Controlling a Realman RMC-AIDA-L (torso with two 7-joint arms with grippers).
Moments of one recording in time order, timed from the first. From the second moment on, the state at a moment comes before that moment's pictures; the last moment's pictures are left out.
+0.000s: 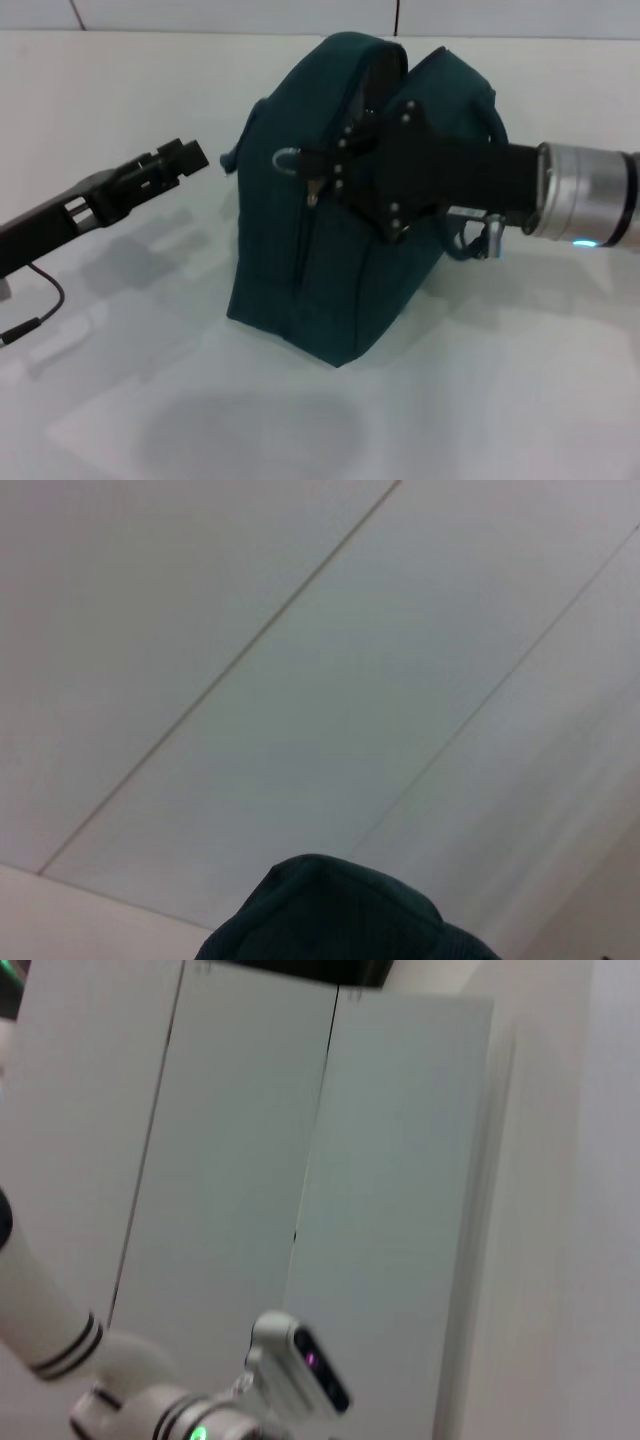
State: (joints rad) left arm -0.30 -2.06 0.64 0.53 1.58 1.72 -1.64; right arm 0.68 2.03 -1.73 -0.52 -0.82 -1.40 0.77
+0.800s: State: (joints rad) left arm -0.34 -2.08 0.66 0.58 1.71 1.73 -1.63; right arm 0.68 2.03 -1.76 -0.52 -0.80 -1.36 0.77
